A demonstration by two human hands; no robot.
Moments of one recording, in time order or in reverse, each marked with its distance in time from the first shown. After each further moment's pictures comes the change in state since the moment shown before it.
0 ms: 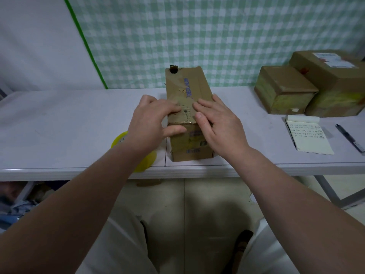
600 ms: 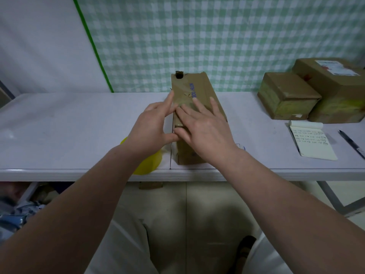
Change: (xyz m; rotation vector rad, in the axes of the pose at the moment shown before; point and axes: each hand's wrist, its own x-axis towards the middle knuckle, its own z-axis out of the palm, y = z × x) left_hand -0.007 -0.001 -0.017 -0.110 -0.173 -0.135; right_hand 0.011 -0.041 0.013 -0.461 -0.111 -0.299
